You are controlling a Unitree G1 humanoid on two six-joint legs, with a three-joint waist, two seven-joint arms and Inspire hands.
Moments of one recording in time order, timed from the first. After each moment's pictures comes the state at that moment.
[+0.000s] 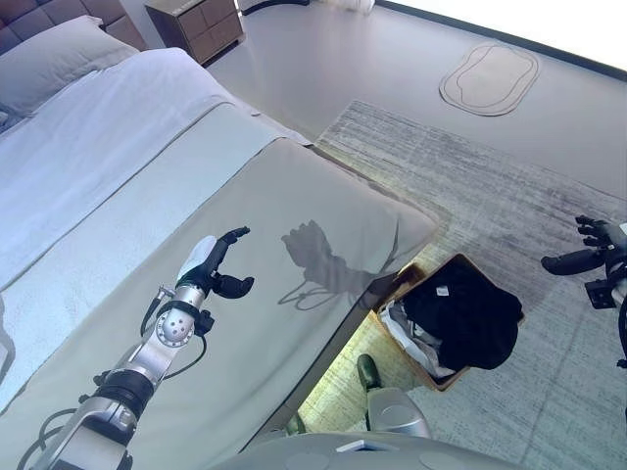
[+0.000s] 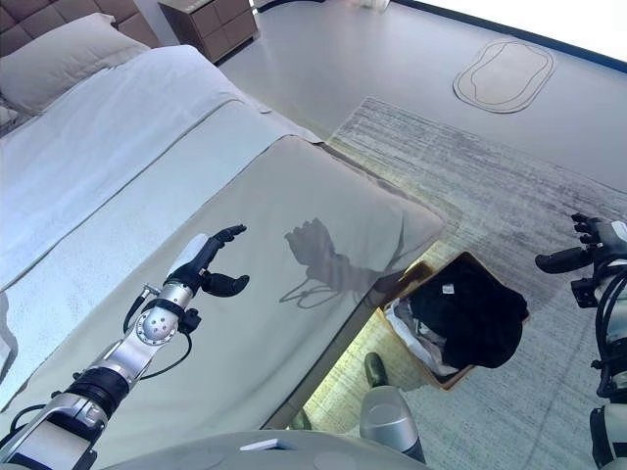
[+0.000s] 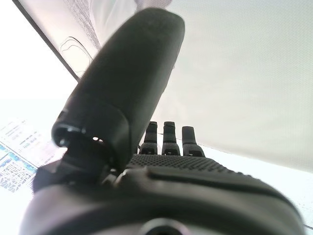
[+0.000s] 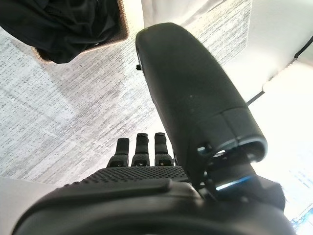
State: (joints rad) left arm -0.19 0.58 -0.36 0.60 0.12 -0.31 0.17; right arm -0.31 -0.95 -0.02 0.78 0.06 0.15 0.00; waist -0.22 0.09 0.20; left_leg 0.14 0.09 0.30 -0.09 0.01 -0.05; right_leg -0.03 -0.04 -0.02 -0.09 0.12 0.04
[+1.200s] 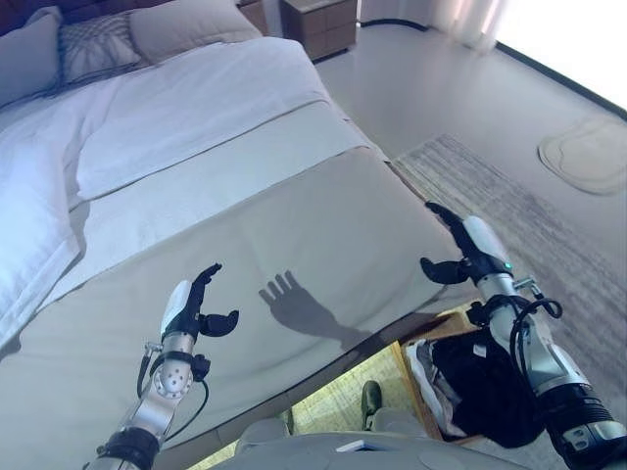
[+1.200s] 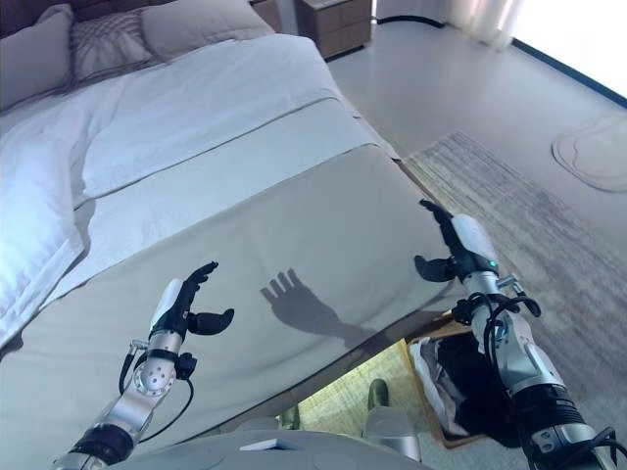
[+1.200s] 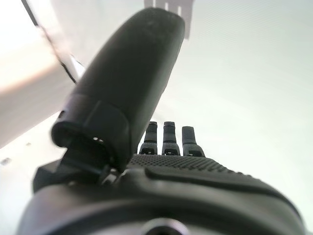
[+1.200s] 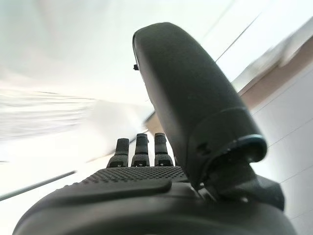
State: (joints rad) left arm 0.08 0.43 -0.18 0.60 0.16 -0.29 0.28; right arm -0.04 -0.63 0.18 0.26 -0.43 -0.24 -0.19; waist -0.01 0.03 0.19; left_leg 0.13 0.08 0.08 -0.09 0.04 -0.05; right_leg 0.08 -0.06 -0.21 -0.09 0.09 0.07
